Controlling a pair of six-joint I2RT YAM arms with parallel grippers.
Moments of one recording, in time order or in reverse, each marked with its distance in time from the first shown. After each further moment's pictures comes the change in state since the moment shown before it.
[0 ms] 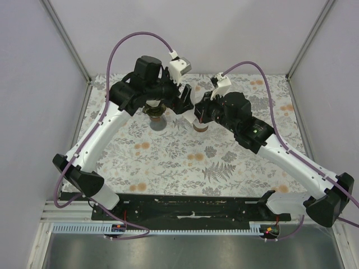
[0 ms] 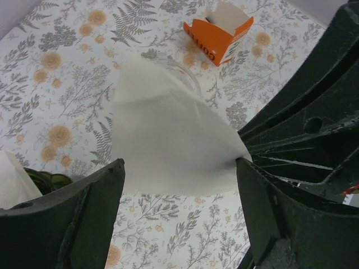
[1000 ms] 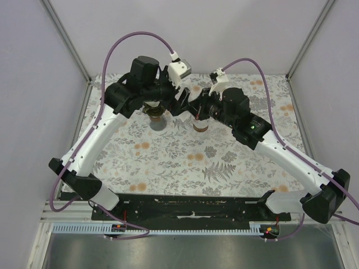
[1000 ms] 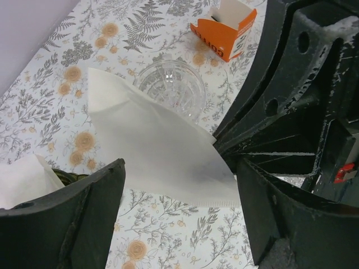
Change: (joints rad) left arm -0.018 -0.037 0.023 -0.047 0.014 0.128; right arm -0.024 0.045 0.039 0.036 -0.105 0.124
